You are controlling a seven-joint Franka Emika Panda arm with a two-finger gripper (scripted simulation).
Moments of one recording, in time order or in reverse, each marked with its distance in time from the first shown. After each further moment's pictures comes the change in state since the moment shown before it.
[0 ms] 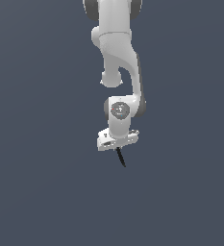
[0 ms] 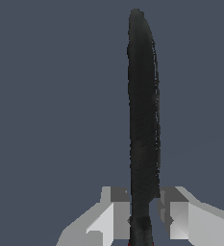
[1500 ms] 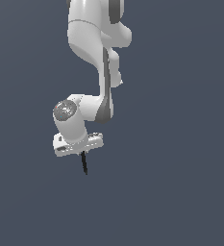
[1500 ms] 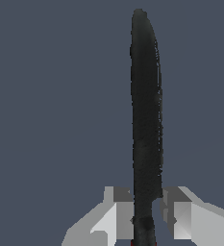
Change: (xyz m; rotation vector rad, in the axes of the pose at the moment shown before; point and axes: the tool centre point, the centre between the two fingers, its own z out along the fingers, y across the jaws) arm 0.003 0.174 -0.050 0.000 0.000 0.002
